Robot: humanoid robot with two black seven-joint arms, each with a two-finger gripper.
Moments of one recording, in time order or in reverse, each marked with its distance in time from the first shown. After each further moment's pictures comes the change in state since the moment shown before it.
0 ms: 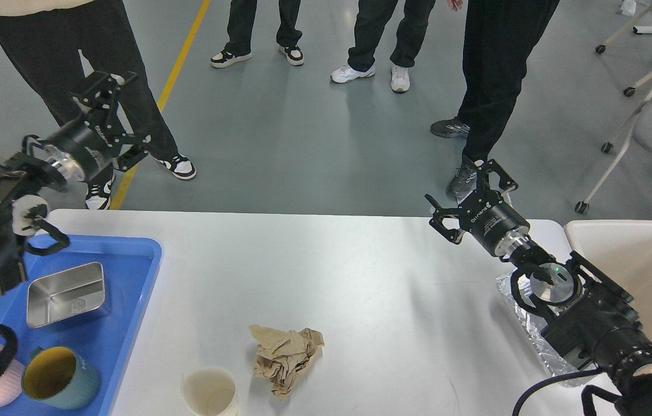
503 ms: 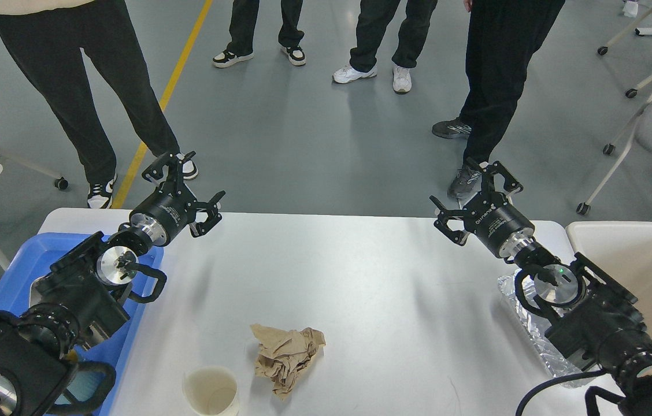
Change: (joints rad) left arm 0.146 -0.182 -0.430 -0.002 -0.099 0.120 0.342; right arm -0.002 -0.005 0.002 -0.001 0.000 -0.004 0.000
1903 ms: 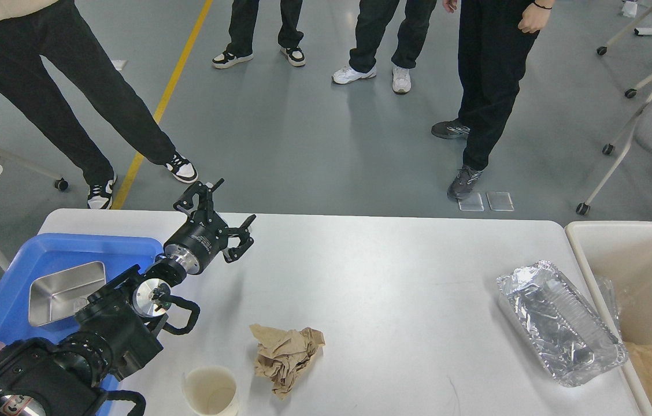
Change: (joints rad) left arm 0.076 -0.112 -0.012 -0.004 0.004 -0.032 -0.090; right arm -0.313 -1.564 -0.423 1.208 -0.447 -0.002 -0.116
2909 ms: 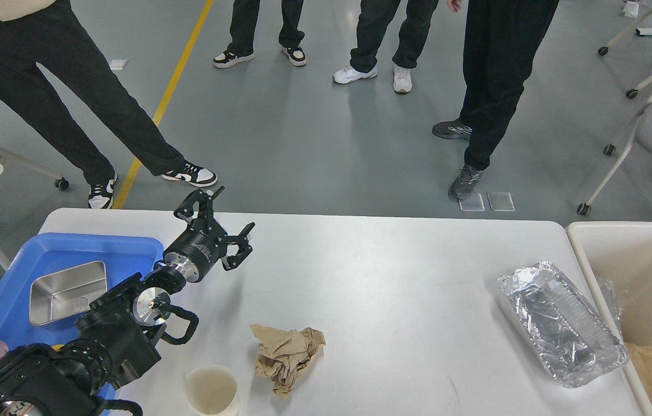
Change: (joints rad) left arm 0.033 0.003 0.052 0.000 0.002 0.001 -0.046; right arm -0.110 0.236 -0.042 -0.128 -0.210 -0.271 -0.054
